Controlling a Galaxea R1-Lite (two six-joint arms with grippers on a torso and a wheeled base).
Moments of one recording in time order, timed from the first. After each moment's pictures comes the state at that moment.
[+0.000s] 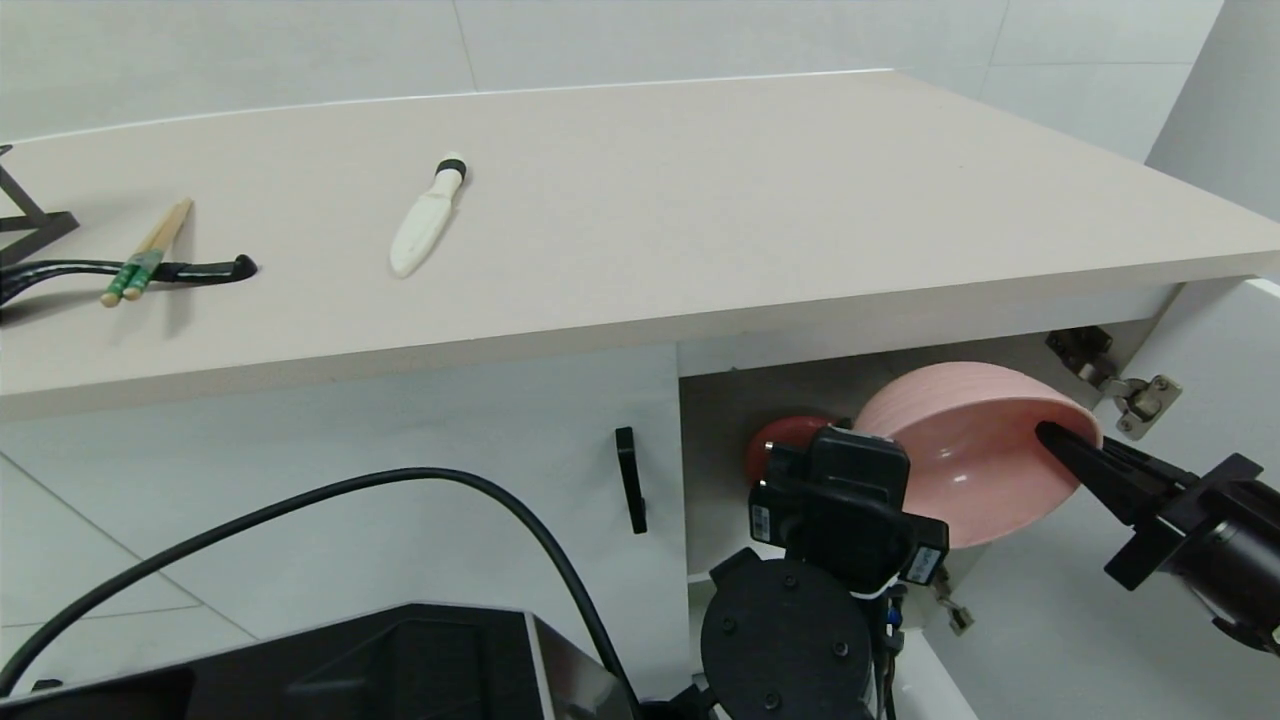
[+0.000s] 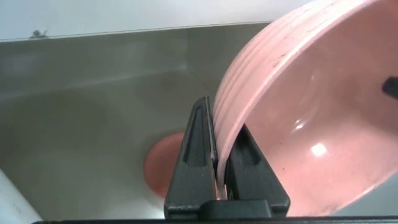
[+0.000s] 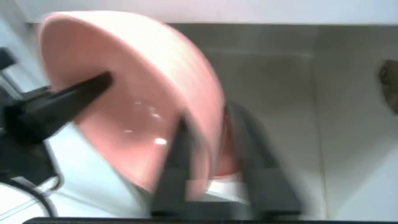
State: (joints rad) left arm -1.15 2.27 -1.03 -1.57 0.75 0.15; right arm 0.32 1.47 -0.07 -1.57 0.14 0.03
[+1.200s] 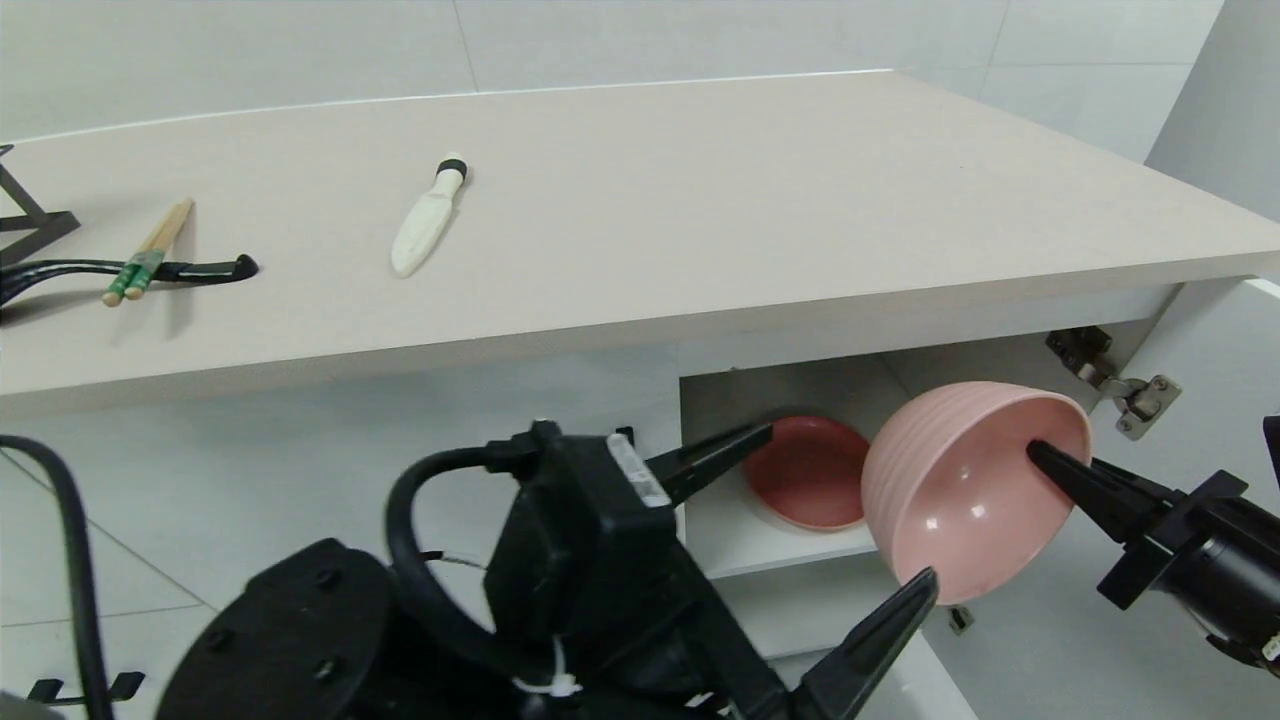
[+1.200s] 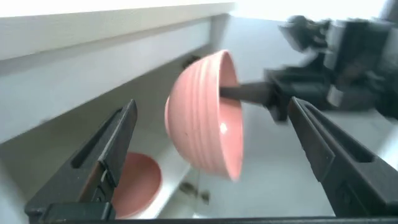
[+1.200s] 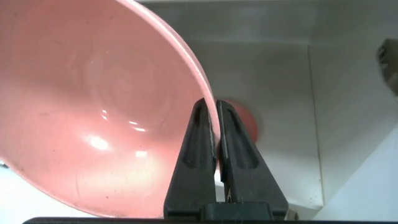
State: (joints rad) left arm -1.04 1.79 -0.46 -1.57 -0.02 0.05; right arm 0.32 1.49 -0.05 -1.57 0.15 0.03
